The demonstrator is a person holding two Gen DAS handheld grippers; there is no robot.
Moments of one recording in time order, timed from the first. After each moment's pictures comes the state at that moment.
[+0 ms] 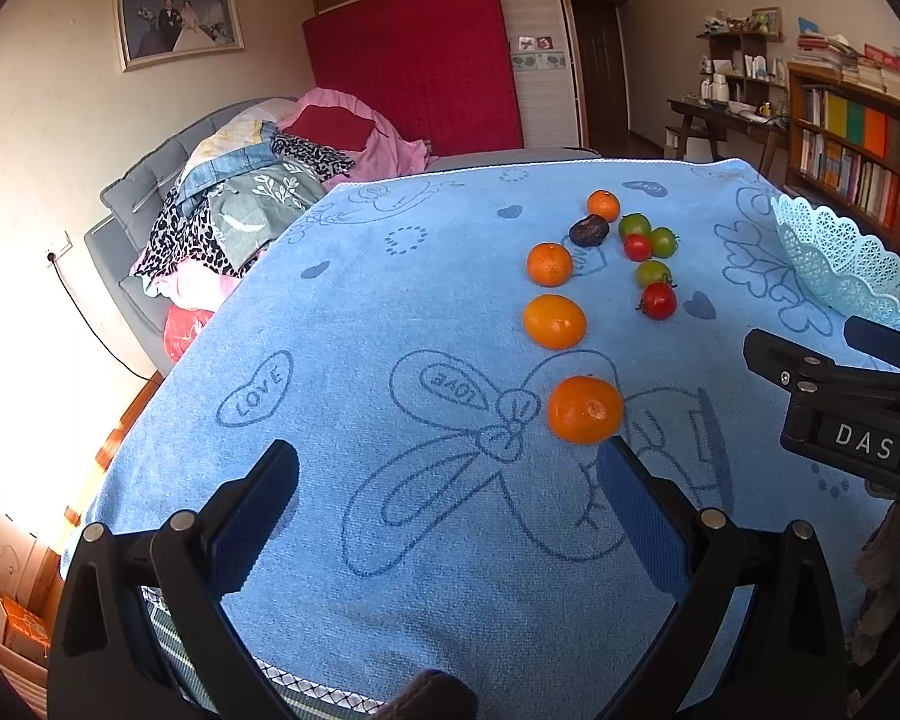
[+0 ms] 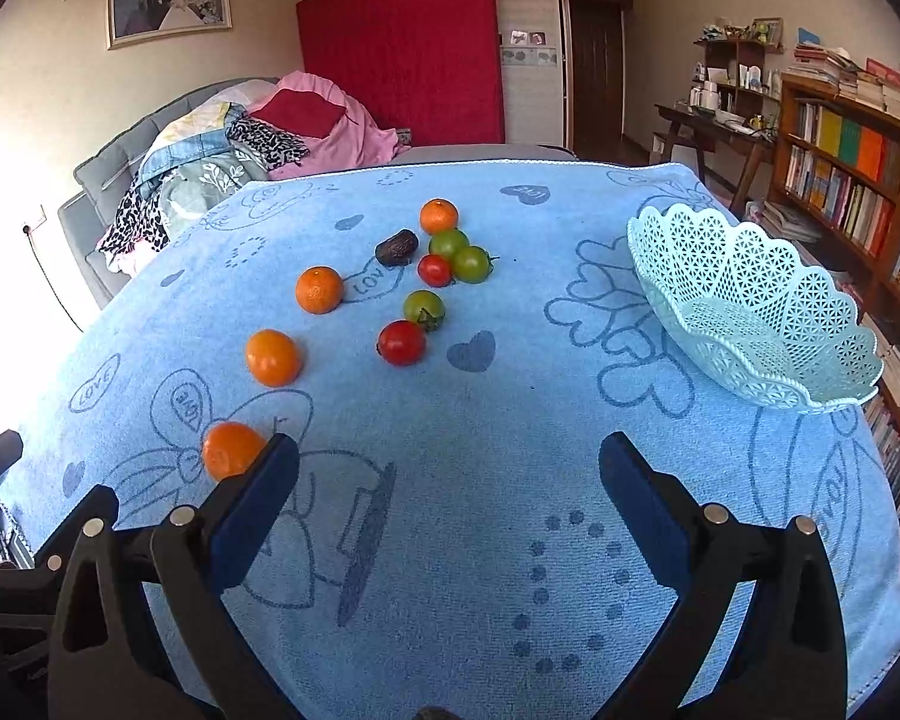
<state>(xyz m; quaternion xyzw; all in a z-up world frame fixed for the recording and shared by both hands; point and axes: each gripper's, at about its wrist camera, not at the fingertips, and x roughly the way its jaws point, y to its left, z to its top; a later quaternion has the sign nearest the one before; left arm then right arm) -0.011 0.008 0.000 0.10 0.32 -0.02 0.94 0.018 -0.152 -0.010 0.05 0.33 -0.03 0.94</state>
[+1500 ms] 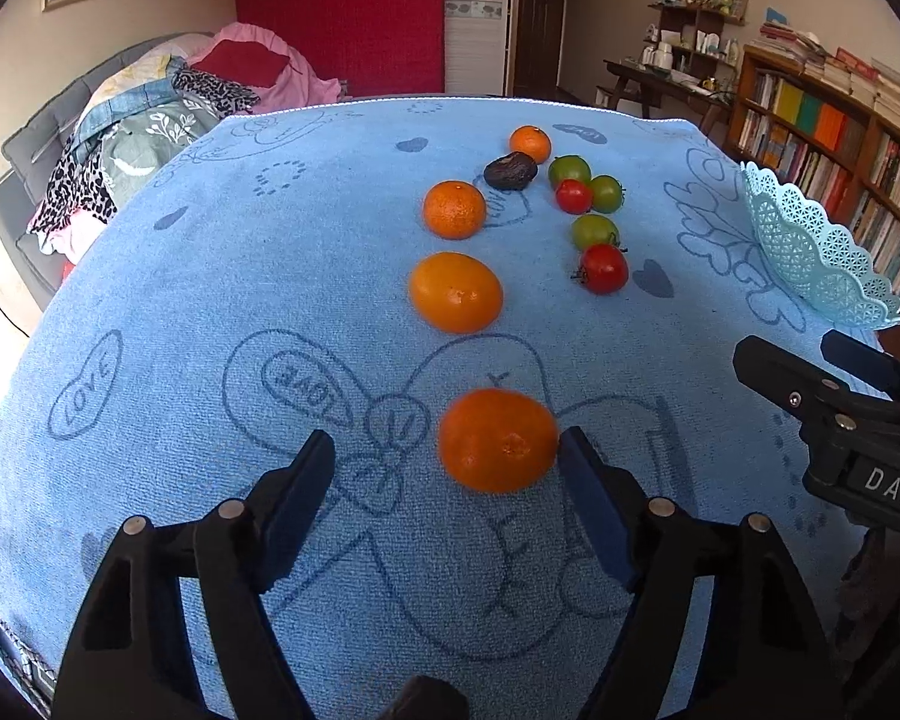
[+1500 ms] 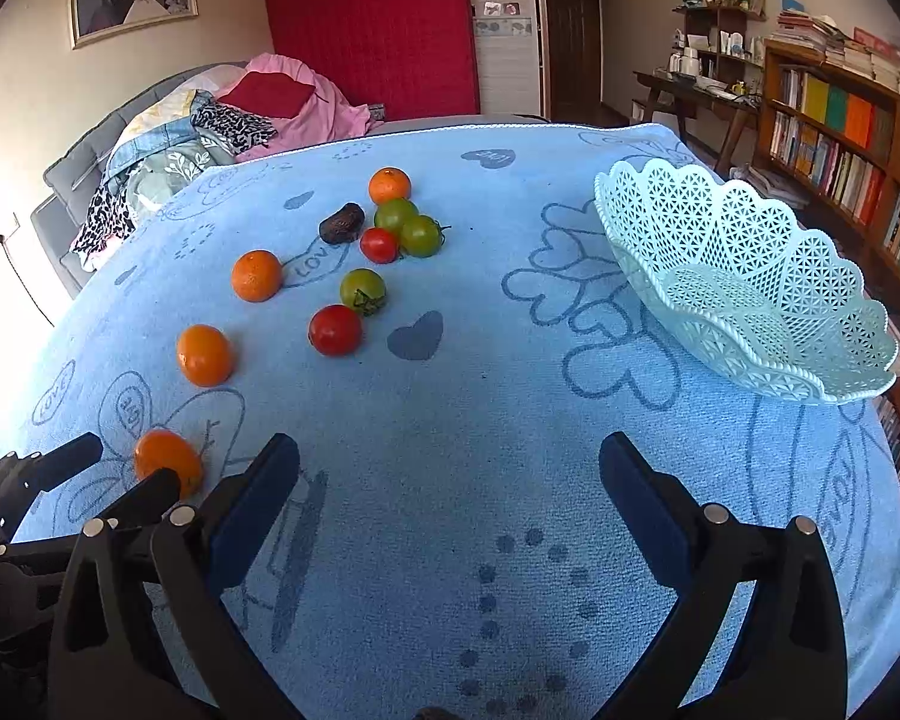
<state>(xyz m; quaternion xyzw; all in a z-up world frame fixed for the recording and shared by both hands) 0.065 -0.015 -0.043 0.04 0.41 -0.14 0.90 0.045 -0.177 -0.029 0.07 0.36 -0.05 0.93</state>
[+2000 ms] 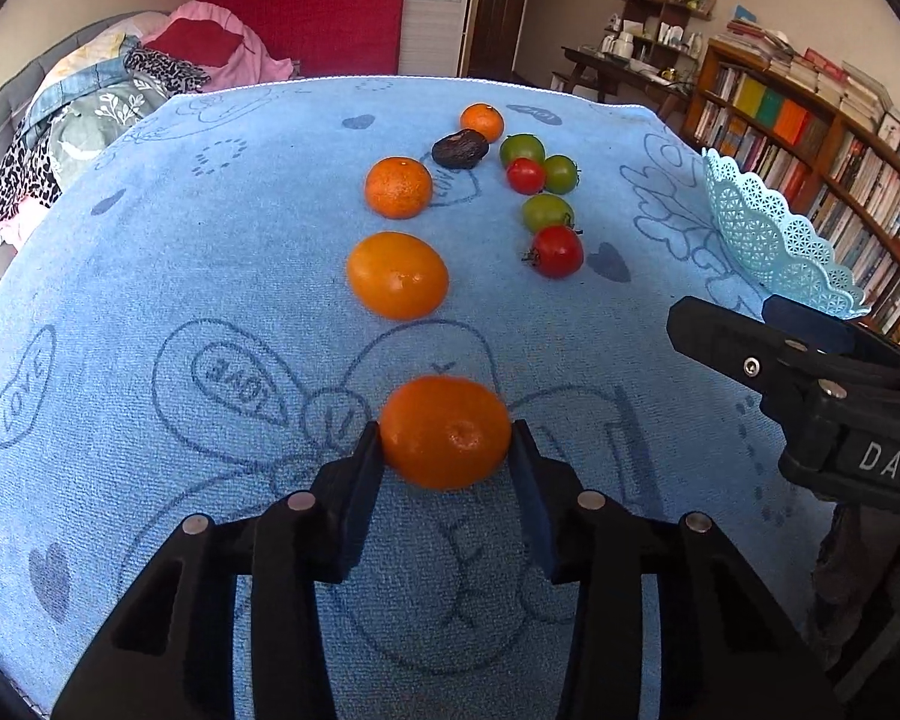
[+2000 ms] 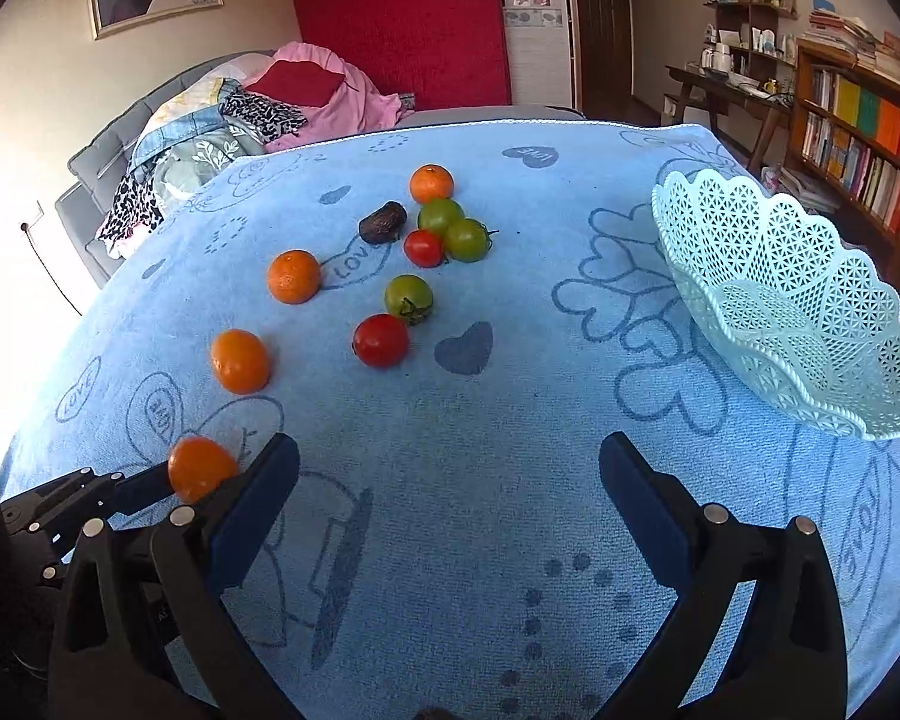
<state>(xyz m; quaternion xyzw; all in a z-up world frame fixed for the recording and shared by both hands) 0.069 -0.016 -0.048 0.02 0.42 -0.20 0.88 0.066 -0.164 -0.022 0.06 0.38 0.00 0.92</state>
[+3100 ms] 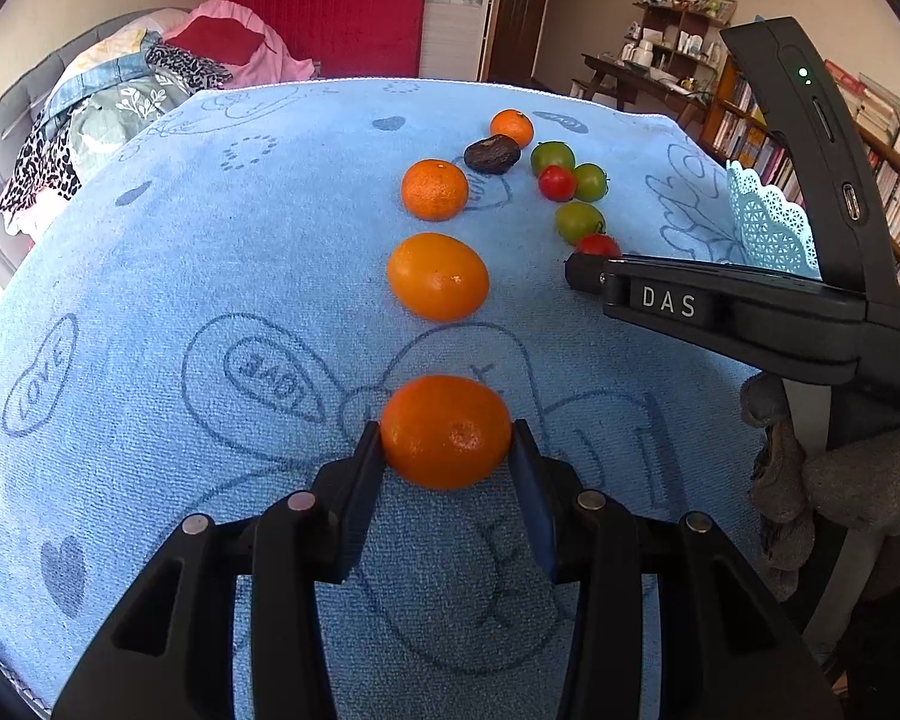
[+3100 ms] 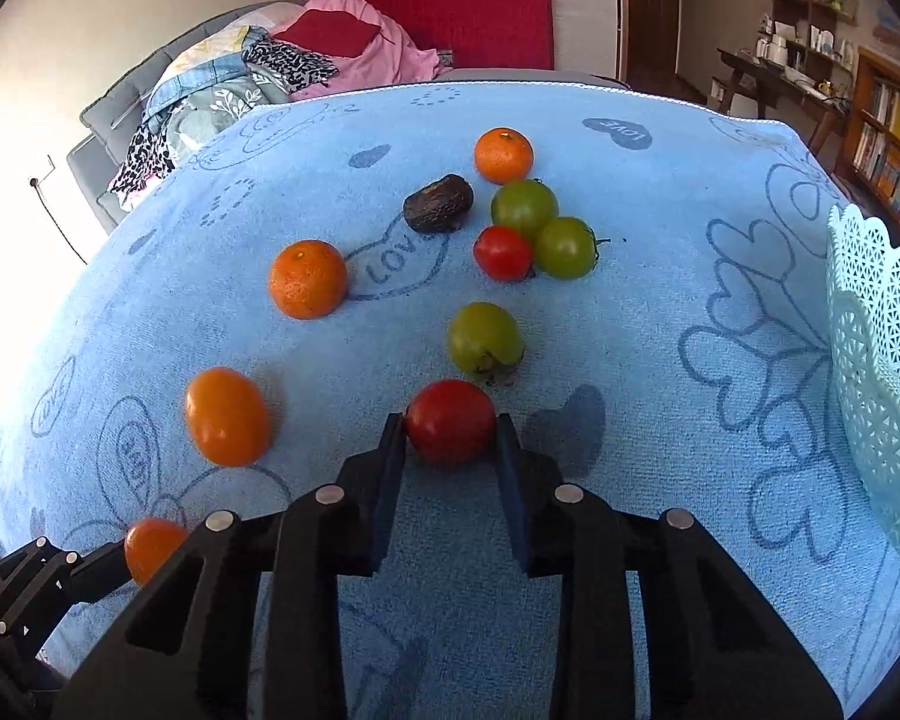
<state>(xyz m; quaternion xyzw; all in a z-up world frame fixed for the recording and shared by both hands) 0.069 -0.007 -0.048 0.02 0.42 -0.18 0.89 0.146 -0.141 -0.047 0.05 0.42 0.04 0.90</state>
